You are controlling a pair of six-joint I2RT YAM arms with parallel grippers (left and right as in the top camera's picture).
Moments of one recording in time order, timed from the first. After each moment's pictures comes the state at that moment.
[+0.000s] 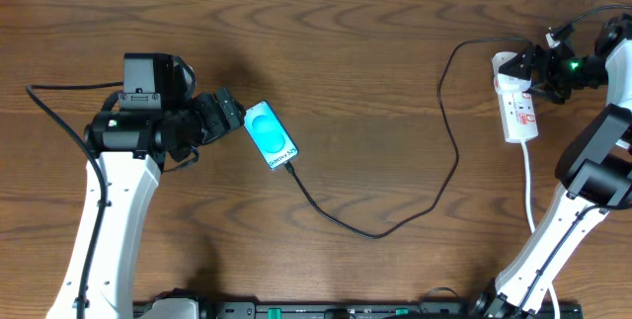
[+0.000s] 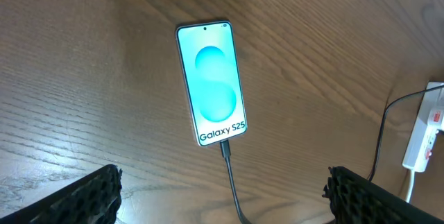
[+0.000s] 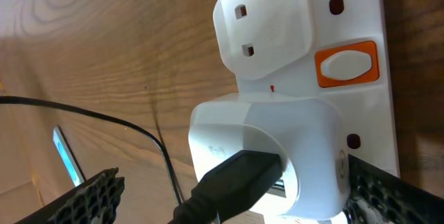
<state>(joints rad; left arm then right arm) -0.01 1.33 1.17 -0.92 0.30 -0.51 -0.47 2.48 2.17 -1.28 -0.70 -0.22</state>
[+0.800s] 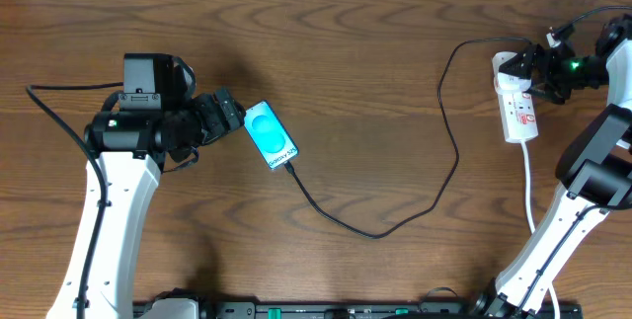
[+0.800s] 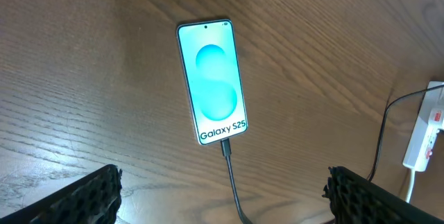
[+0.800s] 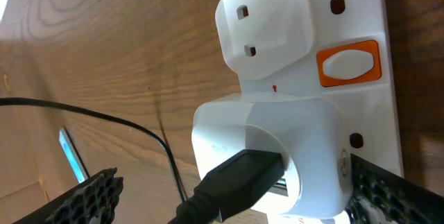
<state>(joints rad) -0.01 1.33 1.17 -0.93 0.30 -0.51 -0.48 2.48 2.17 -1.29 -0.71 -0.21</state>
